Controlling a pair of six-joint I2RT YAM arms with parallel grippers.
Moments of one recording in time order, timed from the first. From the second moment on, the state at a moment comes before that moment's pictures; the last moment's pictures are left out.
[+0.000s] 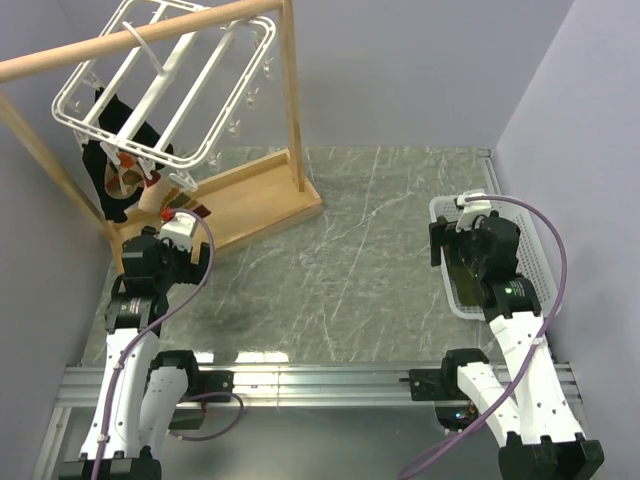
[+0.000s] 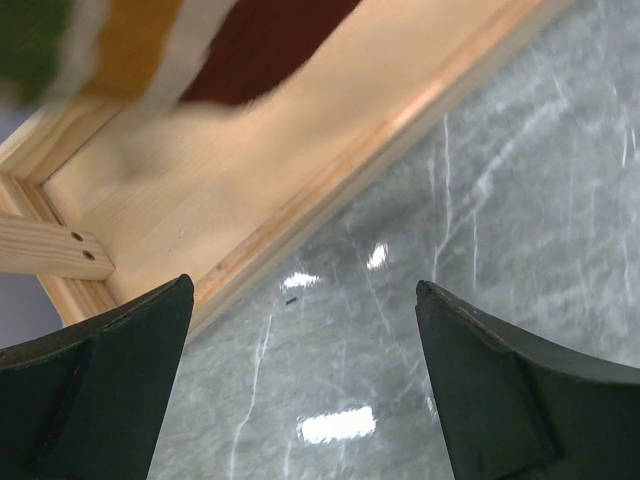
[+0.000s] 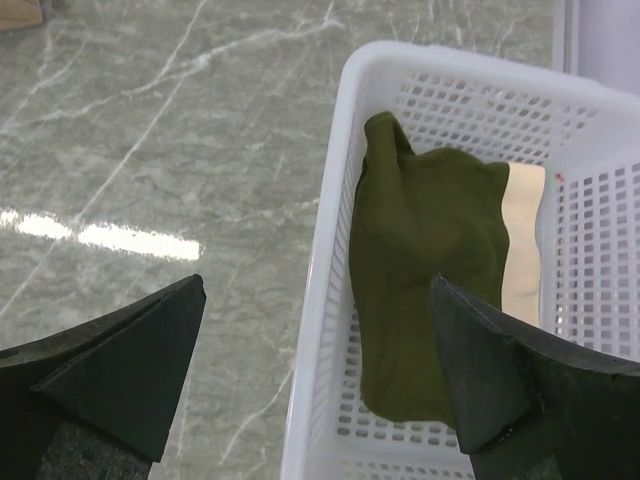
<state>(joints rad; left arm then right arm) 0.05 0.64 0.66 -0.50 0.13 0.27 0.06 0.74 0.79 -0.52 -0.02 -0.15</state>
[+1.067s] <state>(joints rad) 0.04 0.72 0.76 -0.81 0.34 0.55 -0.39 1.85 1.23 -0.66 -0.02 -0.17</state>
